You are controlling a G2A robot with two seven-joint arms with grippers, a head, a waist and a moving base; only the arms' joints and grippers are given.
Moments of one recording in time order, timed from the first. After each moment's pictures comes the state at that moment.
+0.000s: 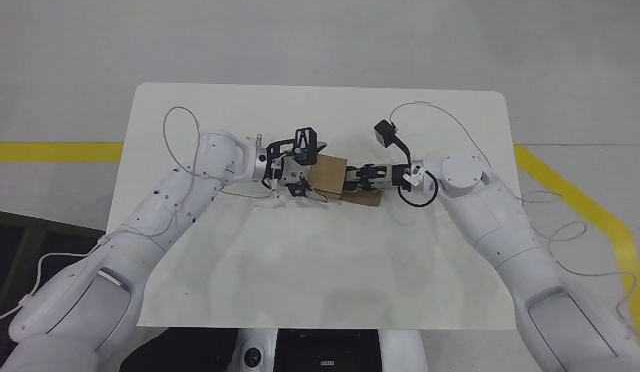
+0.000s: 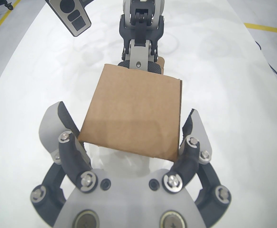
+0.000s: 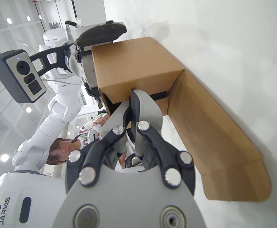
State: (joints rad) left arm 0.55 -1.15 -0.64 -1.00 1.39 -1.01 0.24; right arm -0.66 -1.24 0.84 -0.86 0.36 -0.28 1.12
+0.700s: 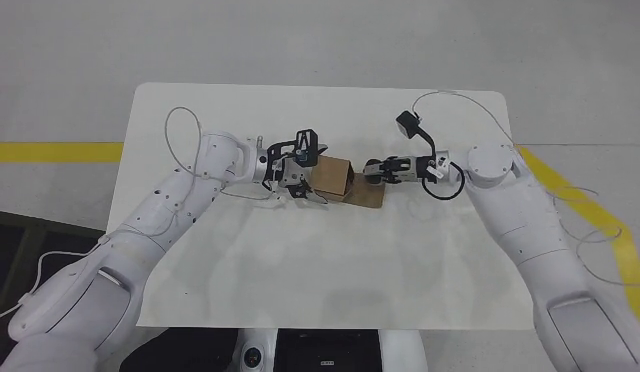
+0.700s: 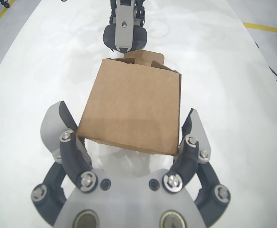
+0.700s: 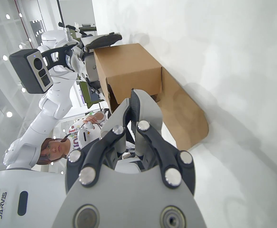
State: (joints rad) left arm 0.55 -1.14 -0.62 -1.00 1.37 -1.01 0.24; right arm -0.68 -1.16 1.00 -0.97 0.21 -0.21 1.22
